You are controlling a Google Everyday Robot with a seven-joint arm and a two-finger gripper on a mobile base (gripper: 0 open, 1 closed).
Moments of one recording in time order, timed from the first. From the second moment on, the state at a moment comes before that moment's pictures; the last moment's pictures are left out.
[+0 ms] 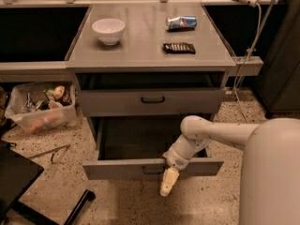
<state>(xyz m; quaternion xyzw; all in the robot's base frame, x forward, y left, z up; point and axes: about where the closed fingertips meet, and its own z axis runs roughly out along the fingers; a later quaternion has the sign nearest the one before) 0.505 -0.065 0.443 -0.61 0.75 0.27 0.06</state>
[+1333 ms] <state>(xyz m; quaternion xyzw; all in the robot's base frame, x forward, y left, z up) 0.440 -0.075 0.489 -0.60 0.76 0.24 0.06</state>
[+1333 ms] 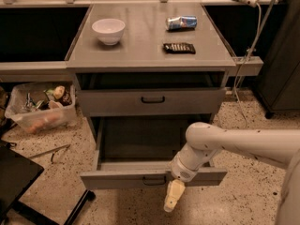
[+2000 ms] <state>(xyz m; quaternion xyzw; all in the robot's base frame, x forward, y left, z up) 0.472 -0.057 0.505 -0.64 0.74 0.22 0.07</state>
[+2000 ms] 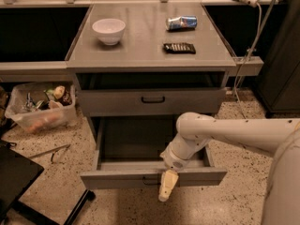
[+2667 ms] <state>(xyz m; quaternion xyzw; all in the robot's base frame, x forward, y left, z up) 0.454 -0.070 0.454 -0.61 0.74 0.28 0.04</state>
